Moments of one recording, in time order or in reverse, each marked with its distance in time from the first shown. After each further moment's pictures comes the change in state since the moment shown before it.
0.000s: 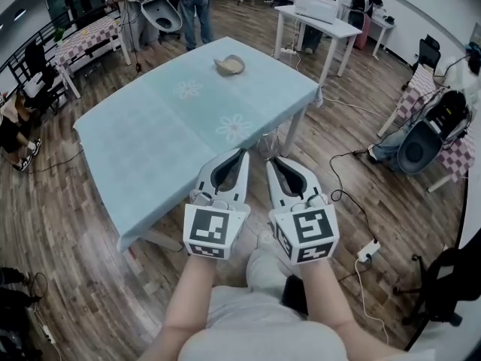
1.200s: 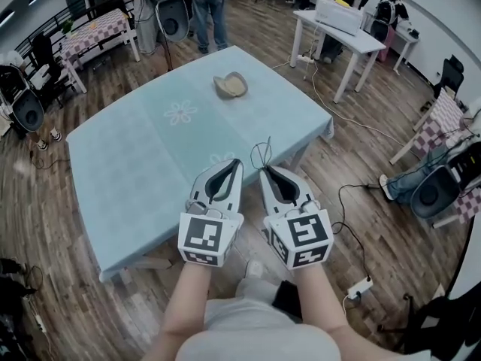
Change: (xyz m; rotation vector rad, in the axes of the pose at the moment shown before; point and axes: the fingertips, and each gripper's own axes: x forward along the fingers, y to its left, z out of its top) left arm 0.179 0.063 -0.037 -0.024 0.082 0.109; right arm 0.157 -0.124 -0.010 0.071 0.048 0.153
